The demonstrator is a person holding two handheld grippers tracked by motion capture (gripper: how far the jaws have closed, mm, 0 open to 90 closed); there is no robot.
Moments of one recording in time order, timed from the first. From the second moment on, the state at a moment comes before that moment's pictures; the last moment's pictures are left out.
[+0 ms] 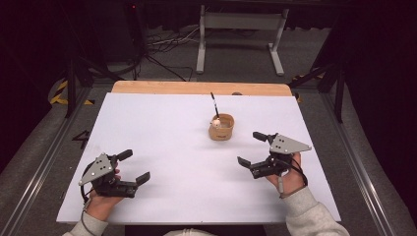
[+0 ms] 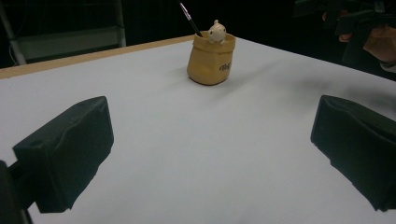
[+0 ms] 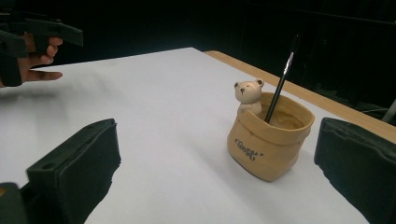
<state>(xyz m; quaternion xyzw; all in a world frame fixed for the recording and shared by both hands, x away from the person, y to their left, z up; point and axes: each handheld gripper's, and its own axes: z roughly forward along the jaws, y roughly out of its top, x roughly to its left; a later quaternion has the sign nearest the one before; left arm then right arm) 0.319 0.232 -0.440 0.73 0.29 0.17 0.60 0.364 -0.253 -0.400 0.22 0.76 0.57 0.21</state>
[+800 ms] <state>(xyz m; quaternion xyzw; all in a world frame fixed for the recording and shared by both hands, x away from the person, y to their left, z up) 0.316 0.233 -0.457 0.72 0.32 0.14 0.60 0.348 -0.262 -0.430 0.24 0.75 0.57 0.23</state>
